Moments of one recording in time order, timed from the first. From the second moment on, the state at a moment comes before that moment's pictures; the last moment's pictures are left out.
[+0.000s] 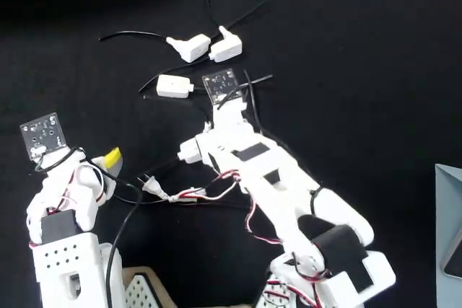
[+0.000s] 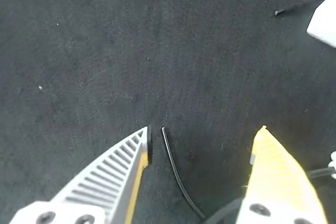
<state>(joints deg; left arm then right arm) -22.3 -77.4 80.1 52.7 5.2 -27.4 -8.6 54.8 16.6 -6.3</state>
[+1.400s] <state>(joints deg) -22.3 -77.4 80.1 52.7 5.2 -5.9 3.2 12.3 37.7 -6.3</state>
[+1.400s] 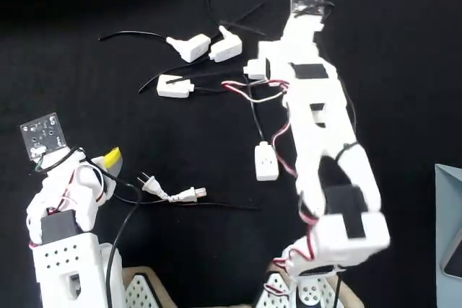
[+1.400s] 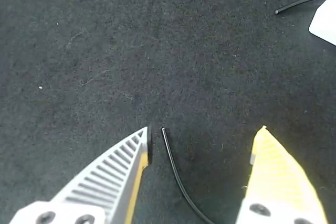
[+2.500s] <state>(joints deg) -29.5 -77.4 80.7 50.0 4.7 -46.0 1.3 28.2 64.6 29.1</state>
